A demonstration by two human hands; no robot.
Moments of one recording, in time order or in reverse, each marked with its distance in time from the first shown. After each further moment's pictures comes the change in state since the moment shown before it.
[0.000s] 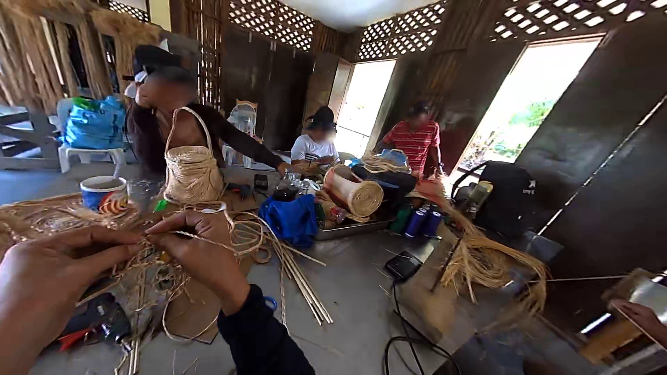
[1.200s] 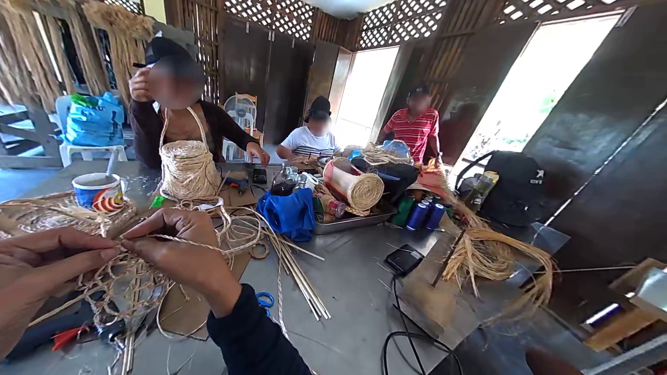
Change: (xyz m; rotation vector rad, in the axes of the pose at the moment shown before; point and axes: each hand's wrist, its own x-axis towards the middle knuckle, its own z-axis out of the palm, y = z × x) left_hand 0.009 -0.026 -0.027 -0.004 -0.139 0.067; right_hand -0.002 0.000 0.001 0.029 -0.067 0.015
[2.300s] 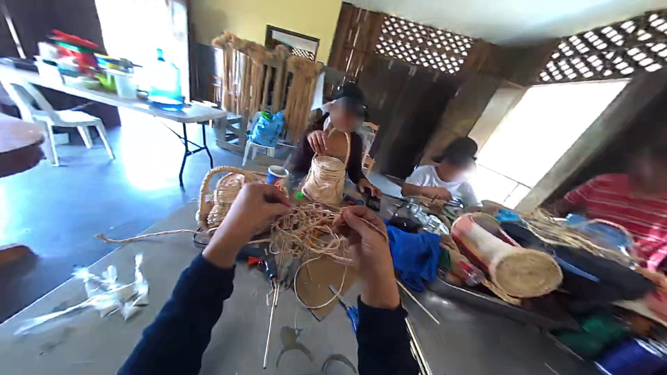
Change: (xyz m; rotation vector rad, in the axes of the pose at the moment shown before) left_hand -0.009 0.084 -0.003 0.160 0.225 -0.180; right_hand 0.005 -0.010 -0.020 0.392 0.119 0.165
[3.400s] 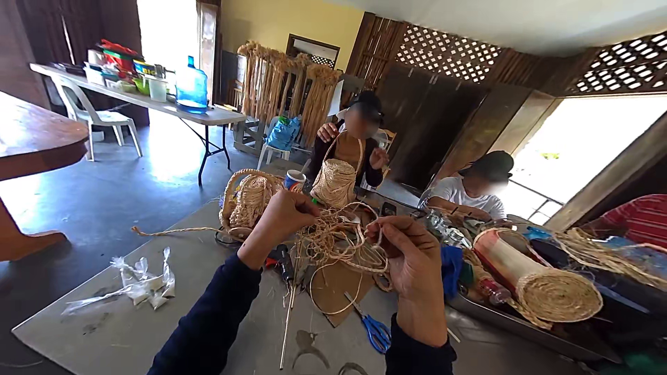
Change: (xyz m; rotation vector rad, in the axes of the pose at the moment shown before) left_hand -0.004 0.013 0.007 0.144 -0.079 -0.051; right_hand -0.017 -0.031 0.000 -0.072 -0.150 -0.257
